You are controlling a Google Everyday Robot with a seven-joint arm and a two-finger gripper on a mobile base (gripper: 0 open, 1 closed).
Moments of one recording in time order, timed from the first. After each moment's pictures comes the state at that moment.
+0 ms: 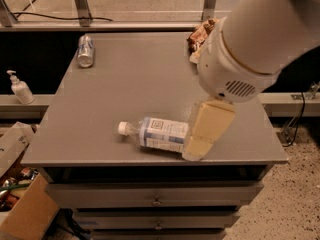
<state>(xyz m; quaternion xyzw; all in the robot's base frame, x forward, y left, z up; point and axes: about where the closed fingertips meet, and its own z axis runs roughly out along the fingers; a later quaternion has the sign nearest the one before) 0.407 -0.062 0.964 -0.66 0.72 0.00 0.22</state>
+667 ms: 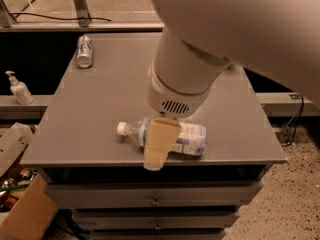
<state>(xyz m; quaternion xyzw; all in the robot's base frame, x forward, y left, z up) 0.415 -0.002 0.922 -0.66 0.72 -0.01 0.19</state>
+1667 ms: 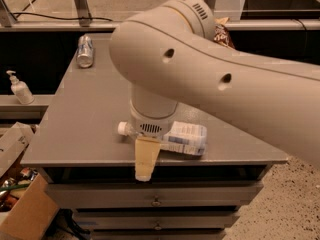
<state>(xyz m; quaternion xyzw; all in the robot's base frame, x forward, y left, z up) 0.434 0.021 0.839 -0.67 0.74 -0.03 0.12</state>
